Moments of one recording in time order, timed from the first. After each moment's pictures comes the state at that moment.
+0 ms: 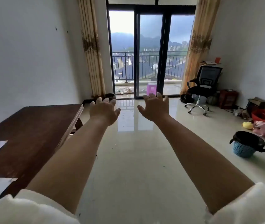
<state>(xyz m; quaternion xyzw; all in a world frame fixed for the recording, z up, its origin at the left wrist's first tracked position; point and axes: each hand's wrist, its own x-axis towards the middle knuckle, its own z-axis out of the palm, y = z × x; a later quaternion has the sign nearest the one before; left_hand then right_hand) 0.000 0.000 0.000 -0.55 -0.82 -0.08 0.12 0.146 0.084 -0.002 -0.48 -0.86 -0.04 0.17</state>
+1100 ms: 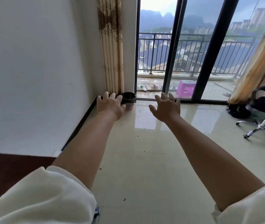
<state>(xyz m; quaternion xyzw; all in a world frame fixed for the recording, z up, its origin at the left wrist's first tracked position) -0.527 0.704 -0.047 -0.47 -0.88 -0.01 0.07 -0.379 0.808 -0.057 -0.46 -0.88 0.00 0.11</state>
